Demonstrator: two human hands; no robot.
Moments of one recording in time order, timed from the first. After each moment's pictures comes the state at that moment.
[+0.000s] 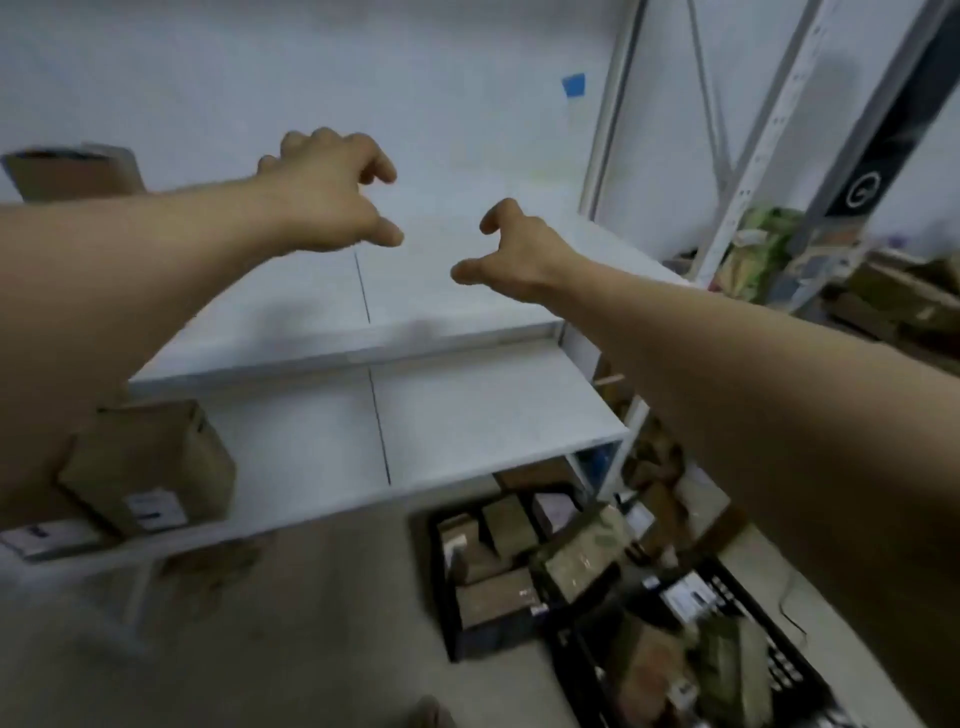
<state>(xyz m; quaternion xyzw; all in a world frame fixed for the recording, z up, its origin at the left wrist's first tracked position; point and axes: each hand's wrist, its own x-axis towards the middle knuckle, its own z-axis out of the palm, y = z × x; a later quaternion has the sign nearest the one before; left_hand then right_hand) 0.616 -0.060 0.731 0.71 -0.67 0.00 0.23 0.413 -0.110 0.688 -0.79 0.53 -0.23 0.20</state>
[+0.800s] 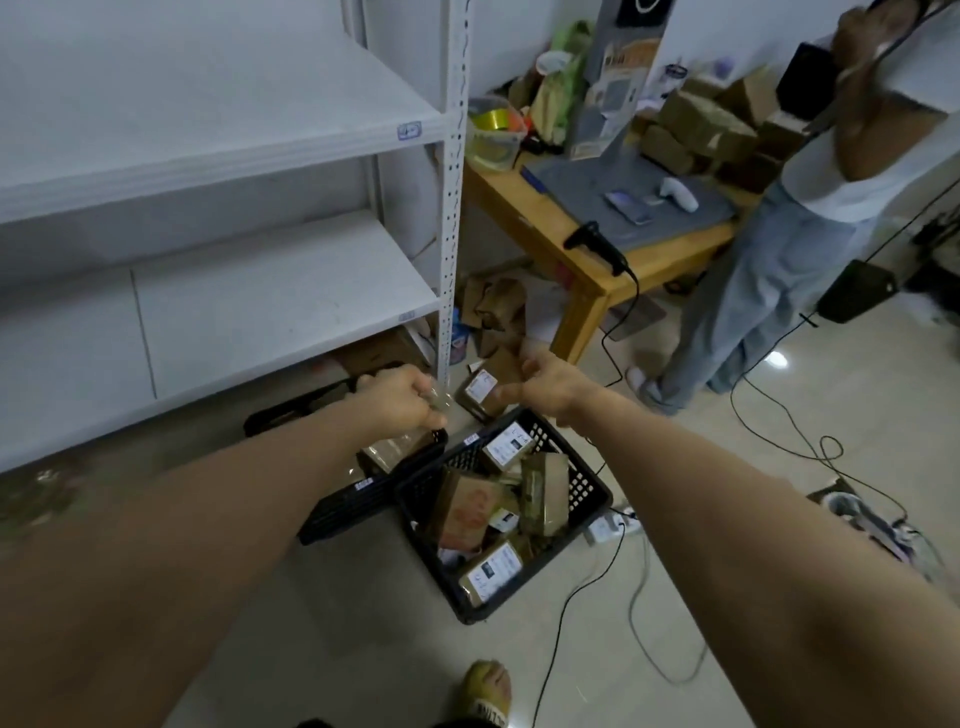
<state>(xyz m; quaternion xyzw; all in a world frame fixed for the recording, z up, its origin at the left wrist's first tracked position) 0.174 -0.048 0.416 0.67 -0.60 -0.43 0.07 -0.052 -0.046 0.444 -0.55 0.71 -0.11 0.43</state>
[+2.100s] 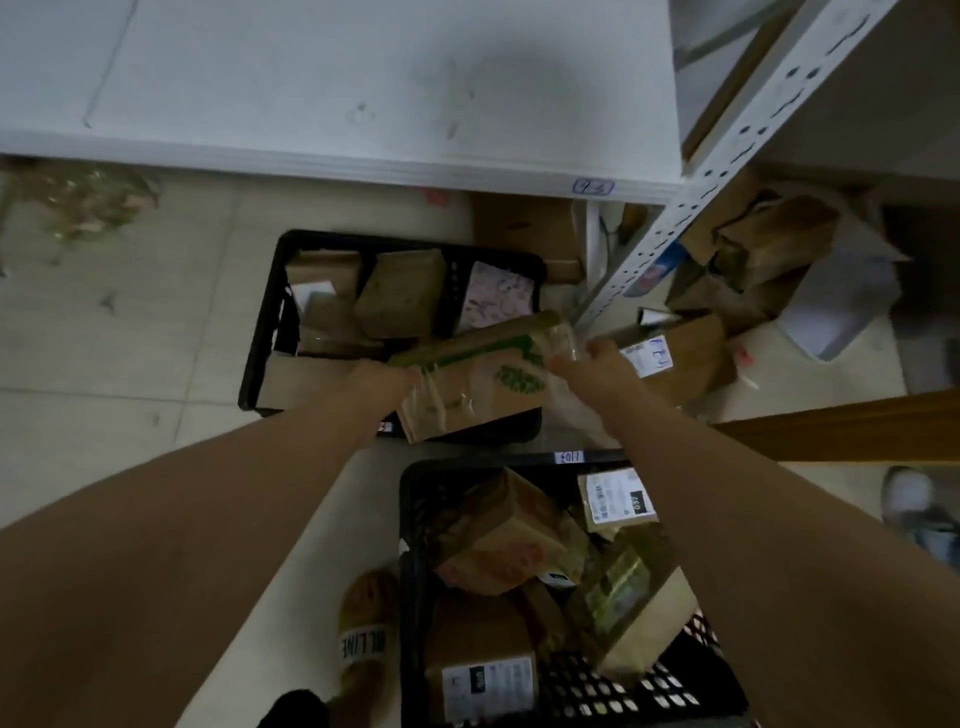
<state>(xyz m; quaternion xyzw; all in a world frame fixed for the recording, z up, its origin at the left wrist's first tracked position) 0.240 -0.247 -0.038 0.96 0.11 -0.24 0.06 0.015 -0.395 -0.018 -0.55 0.64 0.02 0.54</state>
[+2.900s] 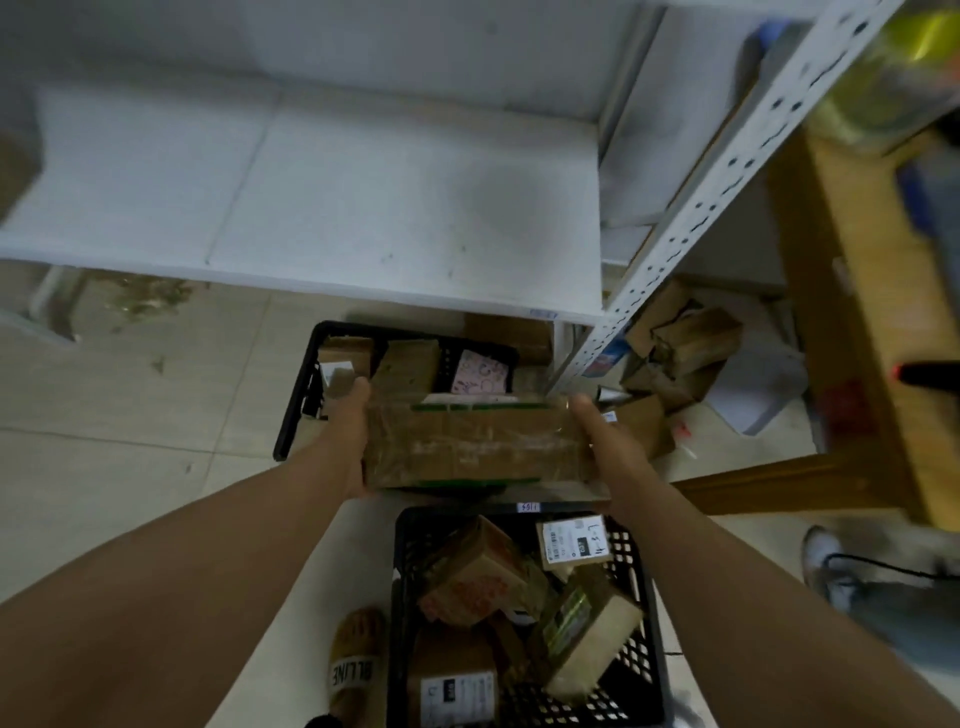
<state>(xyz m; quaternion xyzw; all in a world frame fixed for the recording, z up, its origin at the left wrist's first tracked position) 0.199 -0.231 0.229 0.70 0.15 -0.57 0.41 -0.037 -0.373 0.141 -0.38 0.68 -0.09 0.62</state>
